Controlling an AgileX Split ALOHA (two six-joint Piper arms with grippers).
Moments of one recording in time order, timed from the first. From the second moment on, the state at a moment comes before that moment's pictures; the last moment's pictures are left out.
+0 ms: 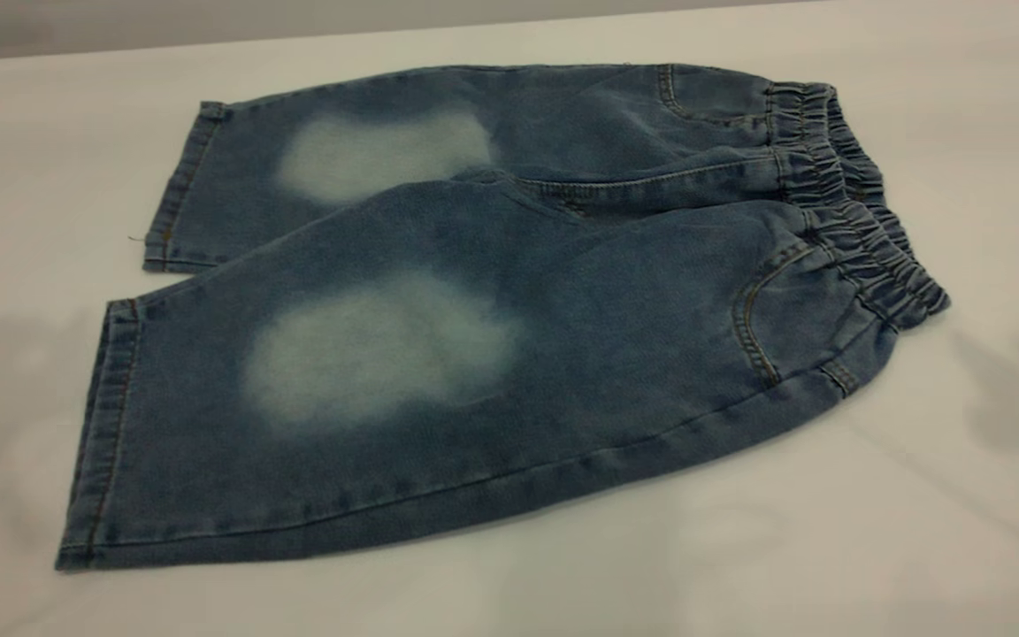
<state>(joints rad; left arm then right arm) 0.03 1.20 -0.97 -0.14 0.62 0.02 -0.01 1.12 -0.84 0.46 0.70 -0.22</state>
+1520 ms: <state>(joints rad) 0.03 1.40 -0.97 -0.22 0.38 0.18 -0.22 1.78 -0.90 0.91 0.77 -0.72</state>
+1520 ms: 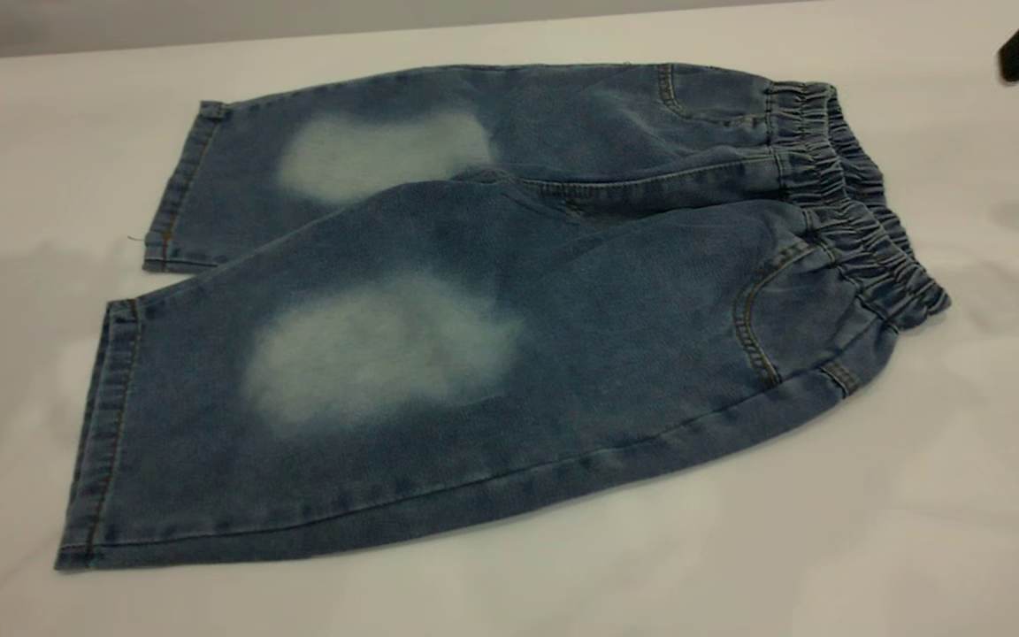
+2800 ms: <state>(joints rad) 0.03 1.40 -0.97 -0.24 0.40 0.18 -0.22 2.13 -0.89 1.16 0.78 -1.06</state>
